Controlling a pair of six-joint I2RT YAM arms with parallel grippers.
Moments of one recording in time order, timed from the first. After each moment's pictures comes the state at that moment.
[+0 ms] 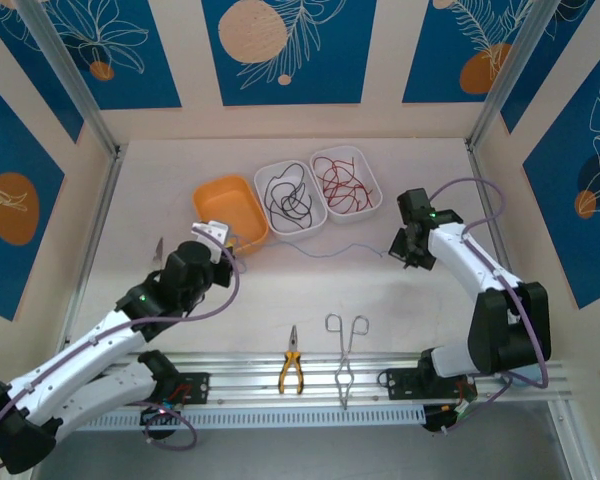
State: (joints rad) left arm -0.74 0.83 0.68 -0.37 -0.34 -0.15; right arm 0.17 1.38 1.00 -0.91 0.17 0.67
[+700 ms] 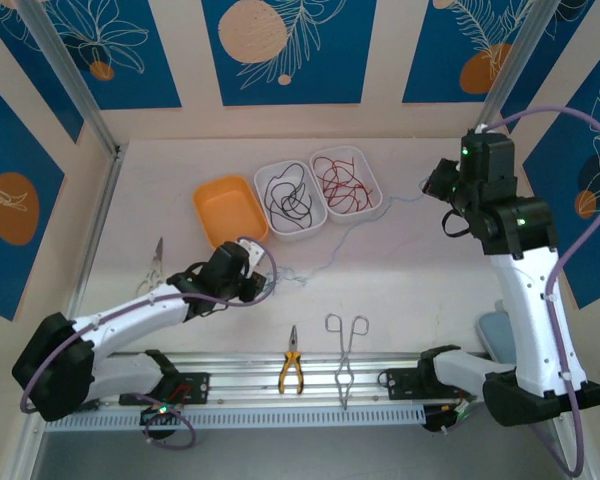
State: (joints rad) left arm -0.73 1.20 0.61 -0.25 -0.03 -0.20; right arm 0.23 1.15 1.69 -1.10 0.25 0.48
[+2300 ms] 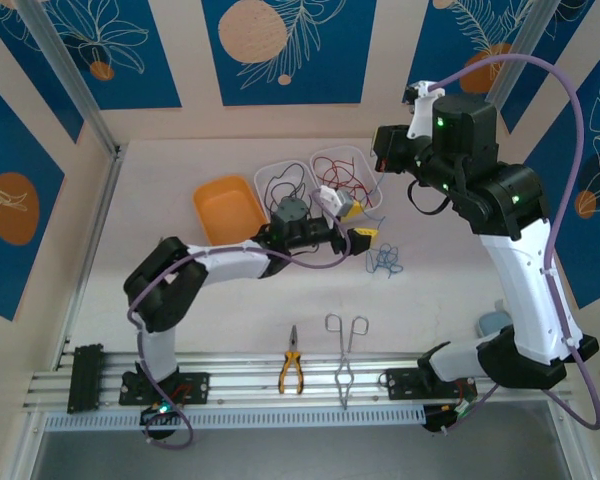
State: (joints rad) left arm -0.84 1.91 1.16 0.77 0.49 -0.22; right arm 0.53 1.35 2.06 -1.09 0.08 0.38
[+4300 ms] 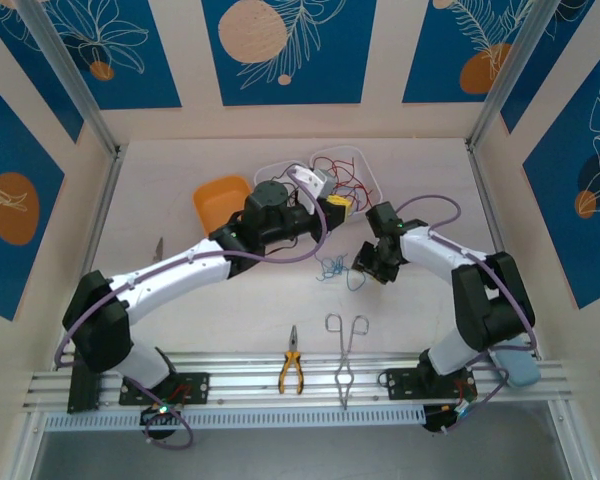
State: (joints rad) left arm -0.86 1.51 1.19 0.20 0.26 -0.25; right arm 0.36 1.57 0.90 -0.69 -0.15 0.79
